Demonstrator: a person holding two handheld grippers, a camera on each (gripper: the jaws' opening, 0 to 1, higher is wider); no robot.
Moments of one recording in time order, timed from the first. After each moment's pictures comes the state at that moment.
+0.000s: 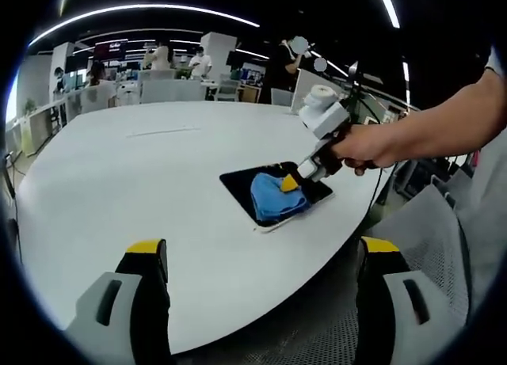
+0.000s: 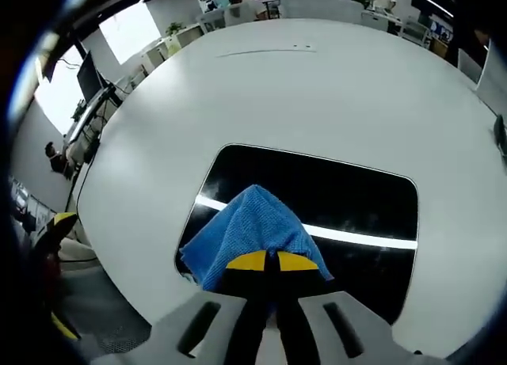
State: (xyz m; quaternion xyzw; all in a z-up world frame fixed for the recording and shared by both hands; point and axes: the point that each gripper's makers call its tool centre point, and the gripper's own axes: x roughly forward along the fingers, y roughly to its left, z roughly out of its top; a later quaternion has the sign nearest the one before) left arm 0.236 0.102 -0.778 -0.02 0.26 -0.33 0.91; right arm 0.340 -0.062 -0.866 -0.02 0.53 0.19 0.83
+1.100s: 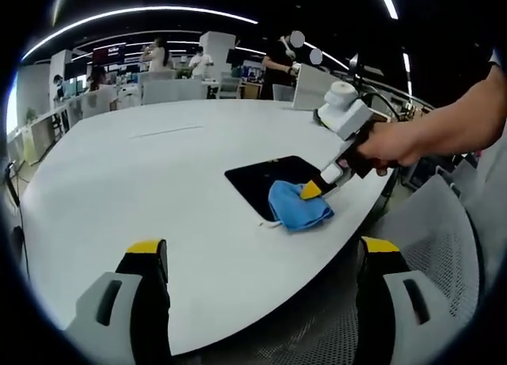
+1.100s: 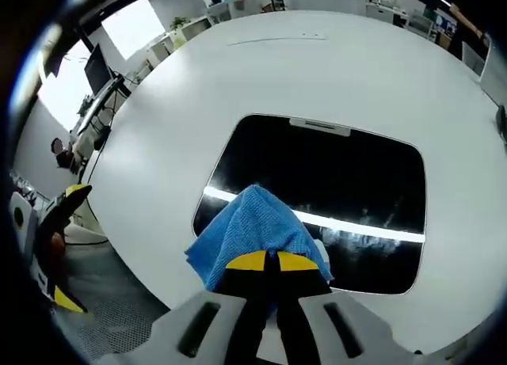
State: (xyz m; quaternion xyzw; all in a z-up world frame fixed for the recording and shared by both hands) left arm 0.237 0.107 -0.784 0.01 0.26 -0.33 0.91; right arm 0.303 -0.056 -0.867 -0.02 0.54 0.20 0.82
